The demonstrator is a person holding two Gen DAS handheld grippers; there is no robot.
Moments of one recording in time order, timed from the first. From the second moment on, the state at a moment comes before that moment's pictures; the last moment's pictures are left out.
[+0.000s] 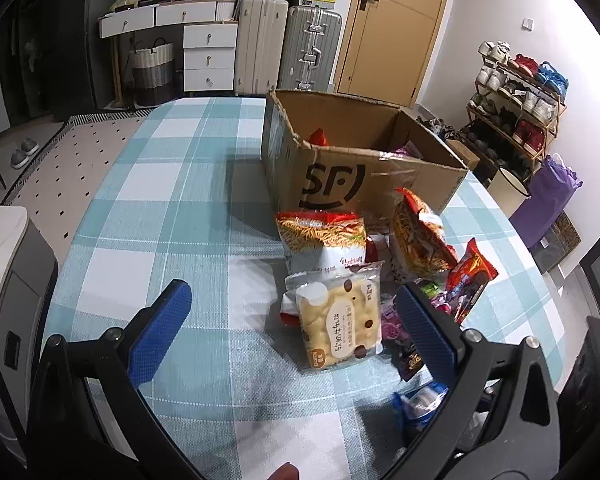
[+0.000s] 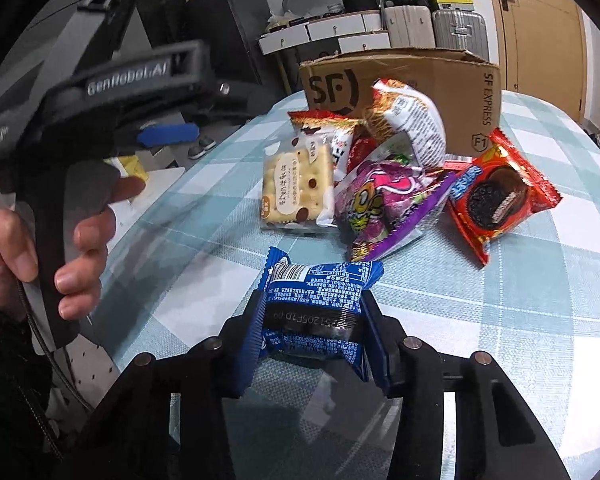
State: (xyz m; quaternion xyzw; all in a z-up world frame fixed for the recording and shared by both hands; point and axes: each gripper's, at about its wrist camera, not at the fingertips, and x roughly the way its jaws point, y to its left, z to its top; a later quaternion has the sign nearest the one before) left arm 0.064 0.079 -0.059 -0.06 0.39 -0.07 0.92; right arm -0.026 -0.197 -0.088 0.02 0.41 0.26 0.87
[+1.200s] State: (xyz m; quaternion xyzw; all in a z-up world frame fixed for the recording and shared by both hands) left arm 0.119 0.046 -0.134 -0.06 0.45 -0.03 0.89; right arm -0.037 -0.248 -0.077 0.07 0.40 0.23 0.88
